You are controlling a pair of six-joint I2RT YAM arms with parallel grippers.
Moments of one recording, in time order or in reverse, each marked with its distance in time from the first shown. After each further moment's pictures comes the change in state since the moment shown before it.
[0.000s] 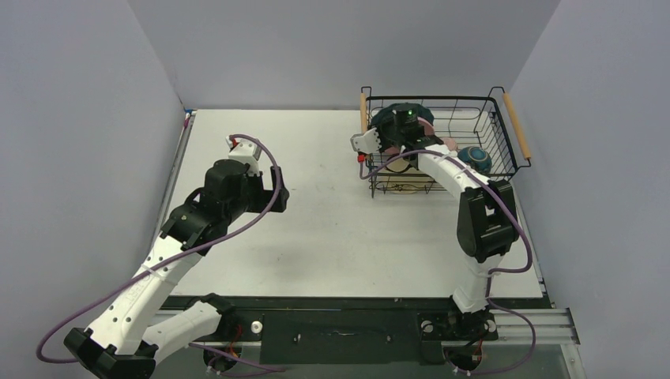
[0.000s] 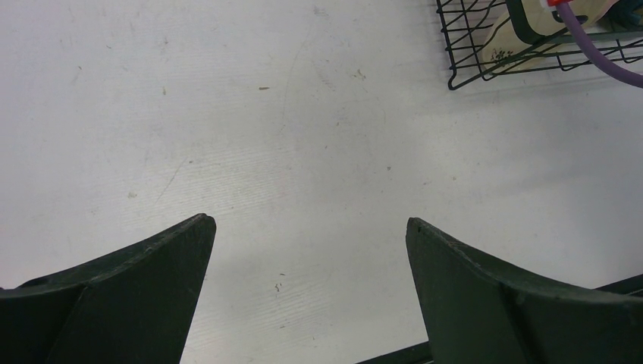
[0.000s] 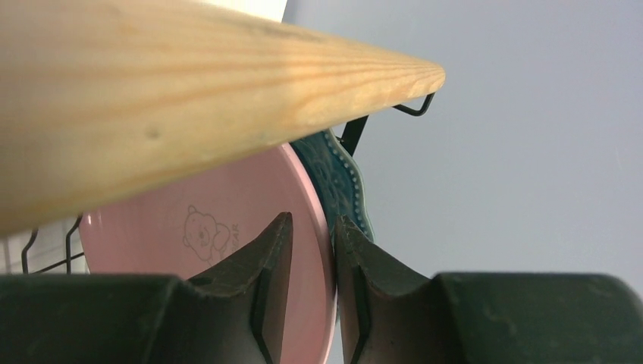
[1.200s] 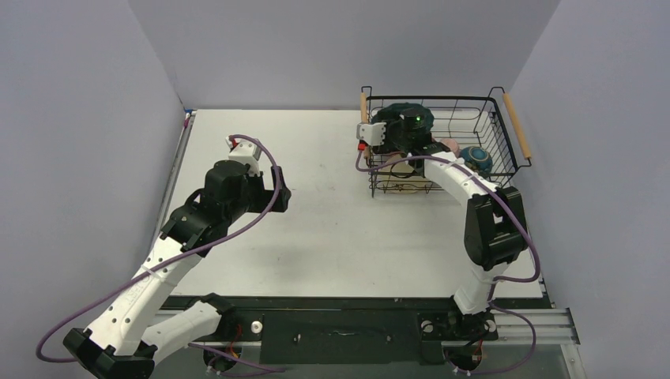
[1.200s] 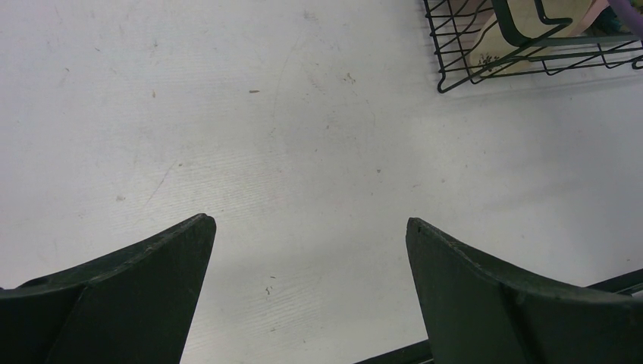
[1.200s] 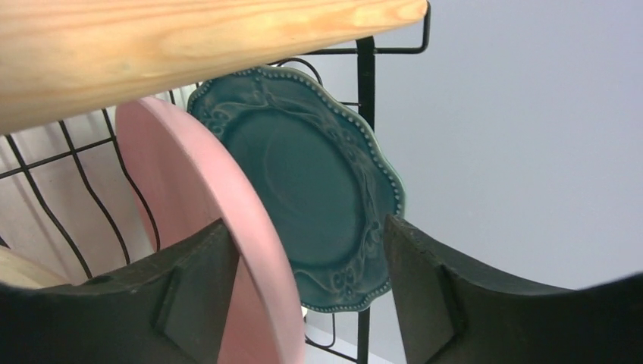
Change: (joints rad) left arm -0.012 -0.007 -0.008 0.014 0.001 -0.021; right arm -0.011 -0.089 -0.134 0.142 -0.007 0.375
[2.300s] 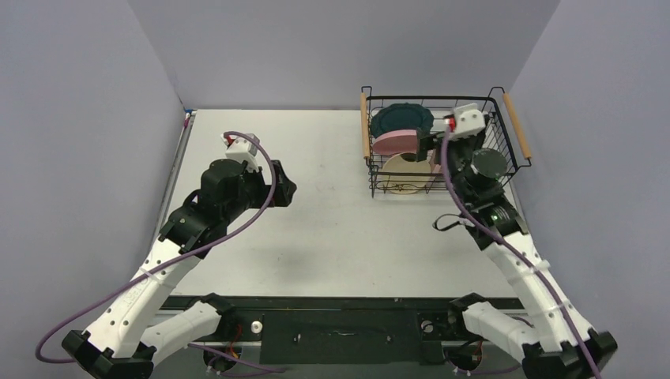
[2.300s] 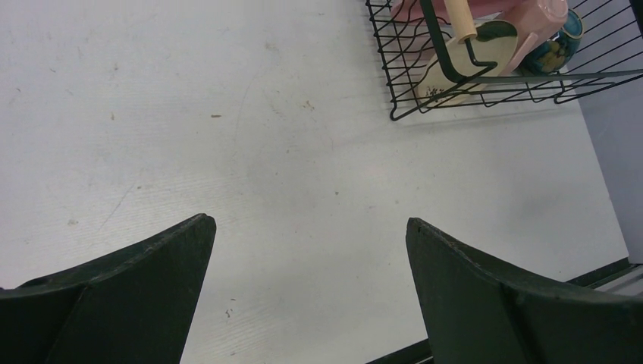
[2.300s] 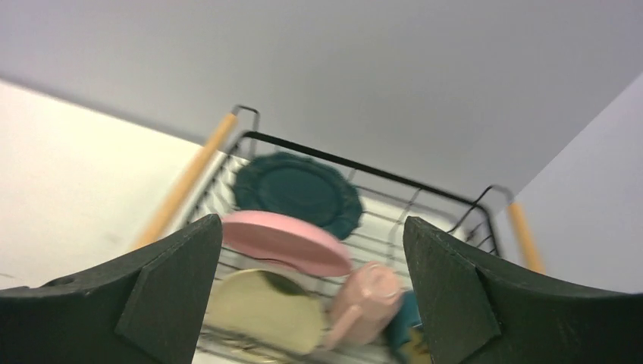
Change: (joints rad) left arm -0.006 -0.012 0.000 0.068 0.040 -0.068; right arm 0.039 -0.769 -0.327 0.070 0.264 1.028
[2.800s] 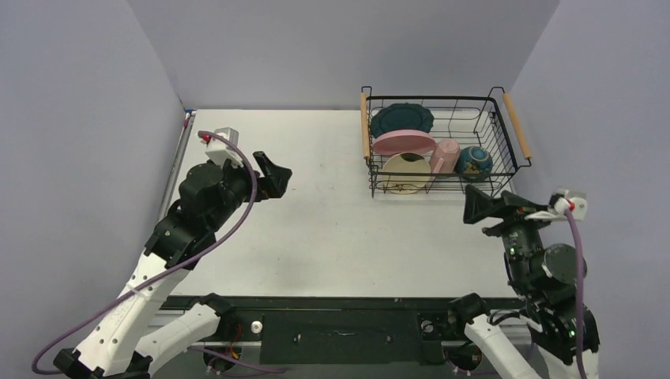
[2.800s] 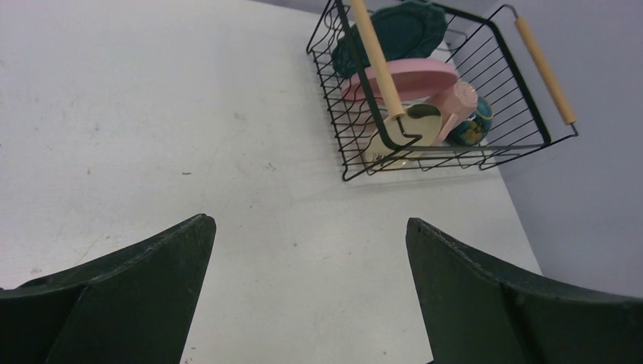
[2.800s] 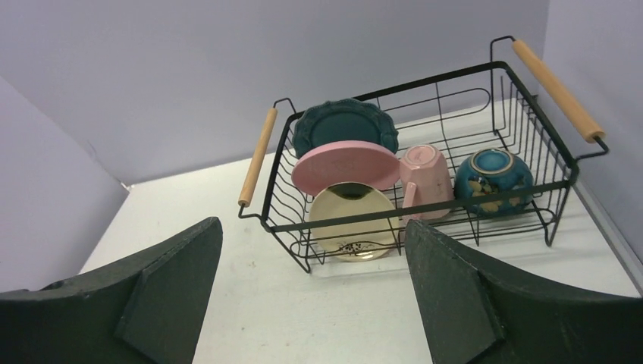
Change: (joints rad) left arm 0.007 -0.067 0.005 0.109 -0.012 -0.077; right arm 0.014 -0.599 -0.002 -0.600 0.142 0.649
